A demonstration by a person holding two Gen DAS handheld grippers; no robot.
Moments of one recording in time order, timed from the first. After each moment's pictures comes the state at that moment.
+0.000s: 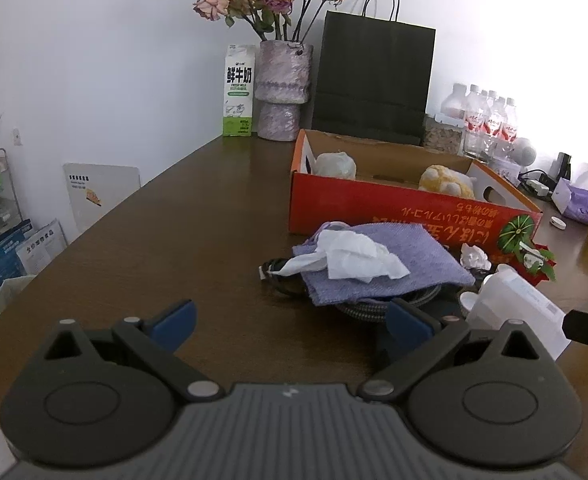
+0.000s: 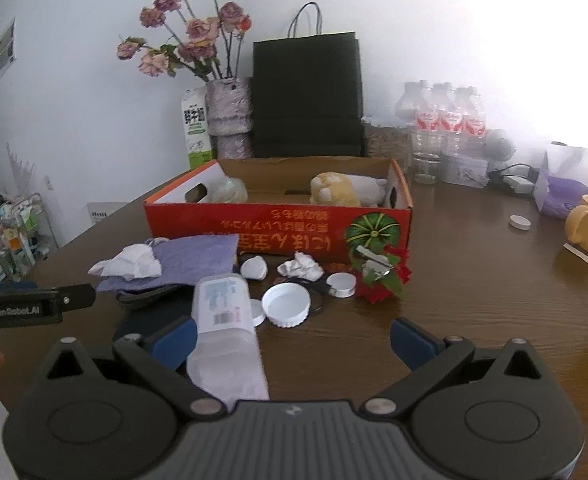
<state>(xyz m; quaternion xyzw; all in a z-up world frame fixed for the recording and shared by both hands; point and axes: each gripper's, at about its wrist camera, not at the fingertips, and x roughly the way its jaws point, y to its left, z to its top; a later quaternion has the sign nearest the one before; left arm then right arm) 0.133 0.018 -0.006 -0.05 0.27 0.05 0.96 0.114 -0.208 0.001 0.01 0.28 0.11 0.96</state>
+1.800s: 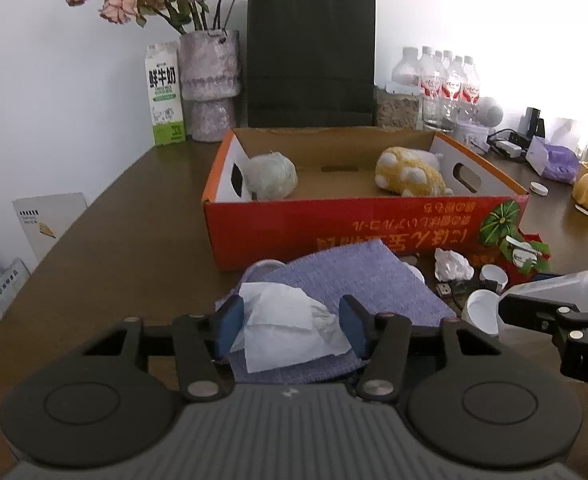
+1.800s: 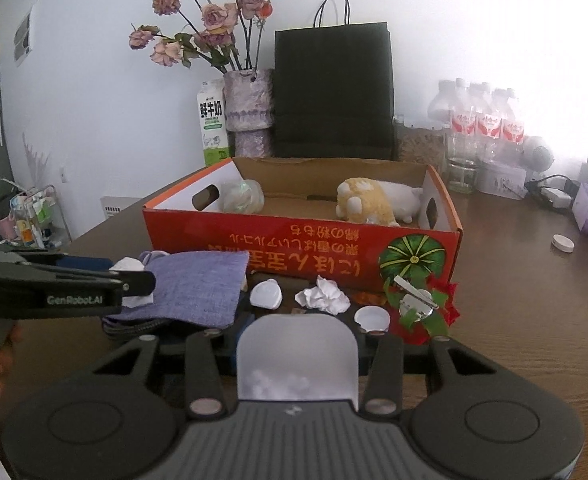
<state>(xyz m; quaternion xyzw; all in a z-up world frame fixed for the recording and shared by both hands) 0.215 -0.019 -0.001 0.02 0.30 -0.03 0.95 0.176 -0.195 -0.009 0.00 0.28 0.14 0.95</state>
